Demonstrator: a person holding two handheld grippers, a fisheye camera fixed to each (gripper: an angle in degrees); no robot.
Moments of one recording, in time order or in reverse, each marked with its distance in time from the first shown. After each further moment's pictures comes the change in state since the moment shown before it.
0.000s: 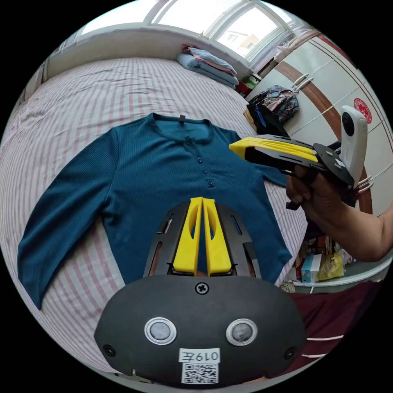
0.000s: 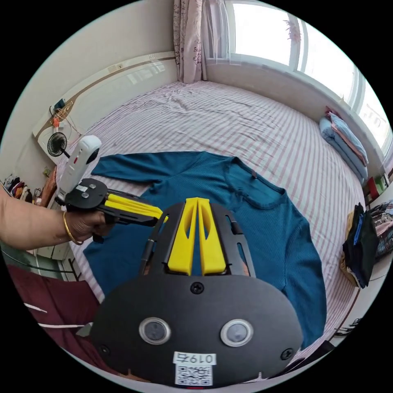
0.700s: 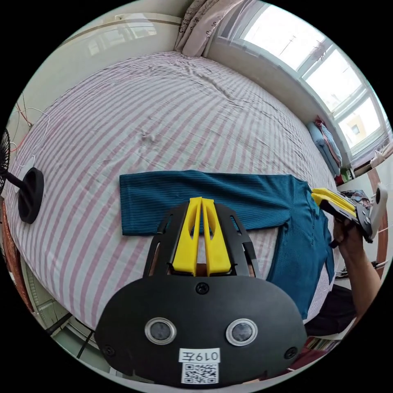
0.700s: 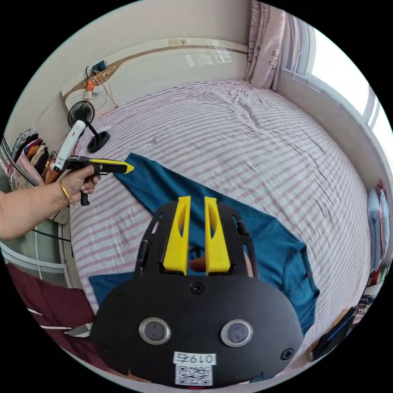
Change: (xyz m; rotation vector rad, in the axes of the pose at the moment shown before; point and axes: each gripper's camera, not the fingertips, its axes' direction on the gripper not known) left arm -0.272 0.225 -0.162 0.248 -0.359 -0.636; right arm -0.169 -0.219 0.154 -0.033 -0.089 -0.387
